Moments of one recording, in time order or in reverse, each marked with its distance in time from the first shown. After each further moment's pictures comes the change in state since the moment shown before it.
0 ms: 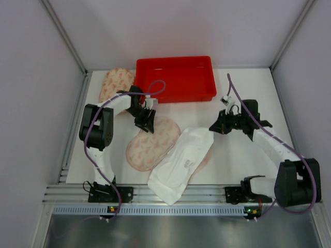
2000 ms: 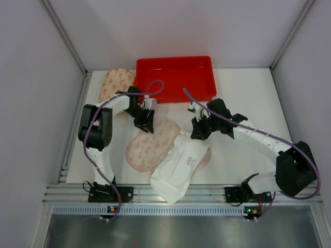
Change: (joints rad) left arm 0.017 -0.006 -0.018 0.015 0.030 0.000; right arm 0.397 0.087 0.169 -0.099 0.280 -0.076
